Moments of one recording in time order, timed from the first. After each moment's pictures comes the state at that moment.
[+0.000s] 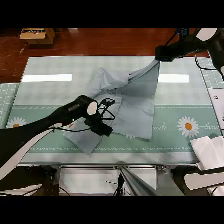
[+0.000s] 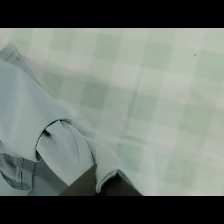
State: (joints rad) left arm -0.73 -1.49 1.02 1.27 -1.14 -1.62; right arm 0.06 -1.63 1.74 -1.21 1.13 1.41
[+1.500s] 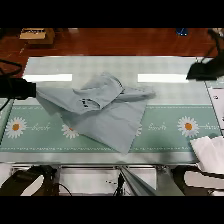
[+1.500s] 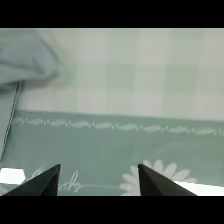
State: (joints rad) left arm -0.16 -0.87 1.23 1.55 -1.44 -1.61; right arm -0.24 -1.43 1.55 -1.36 1.55 1.40
